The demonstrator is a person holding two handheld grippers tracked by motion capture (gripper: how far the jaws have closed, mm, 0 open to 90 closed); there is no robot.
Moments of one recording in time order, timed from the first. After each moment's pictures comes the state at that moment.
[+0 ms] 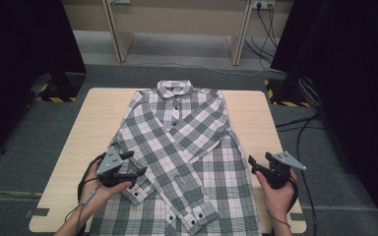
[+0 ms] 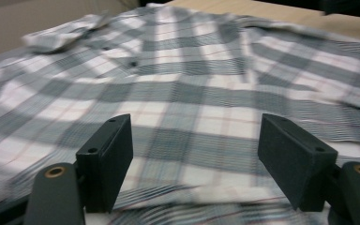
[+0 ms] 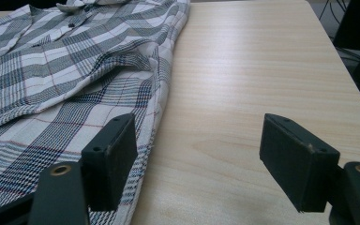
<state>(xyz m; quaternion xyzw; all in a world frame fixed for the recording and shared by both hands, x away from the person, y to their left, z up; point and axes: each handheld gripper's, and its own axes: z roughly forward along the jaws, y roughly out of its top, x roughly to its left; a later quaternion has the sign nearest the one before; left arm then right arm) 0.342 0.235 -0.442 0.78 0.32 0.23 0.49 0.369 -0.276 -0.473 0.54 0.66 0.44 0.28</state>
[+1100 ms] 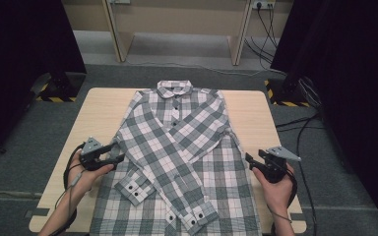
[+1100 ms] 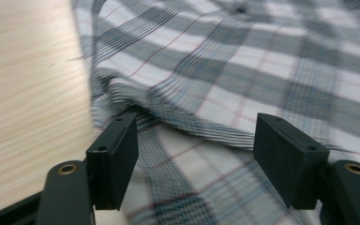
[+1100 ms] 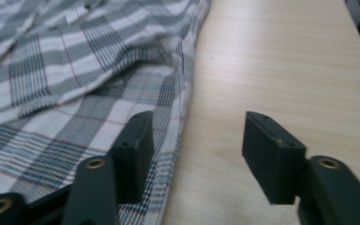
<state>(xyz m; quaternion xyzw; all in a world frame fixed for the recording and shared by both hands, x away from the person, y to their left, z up) 0.390 0.296 -0.468 0.76 0.45 0.22 0.42 0.378 -0.263 -0.455 0.52 0.70 0.42 0.25</state>
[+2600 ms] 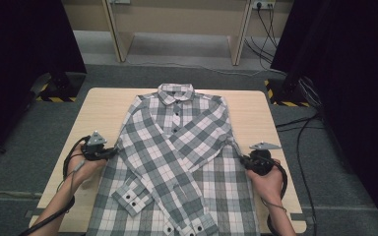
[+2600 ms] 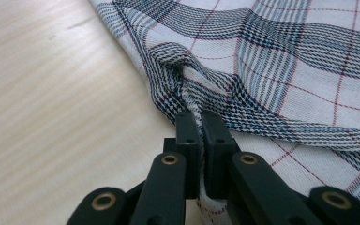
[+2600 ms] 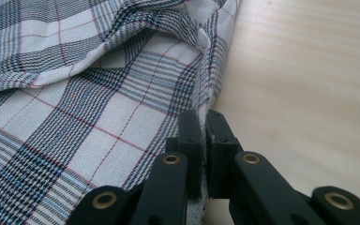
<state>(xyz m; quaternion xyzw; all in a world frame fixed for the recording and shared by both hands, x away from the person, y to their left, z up) 0.408 0.308 -0.471 0.83 0.41 0.19 0.34 0.400 -0.238 -0.464 0.50 0.78 0.34 0.17</state>
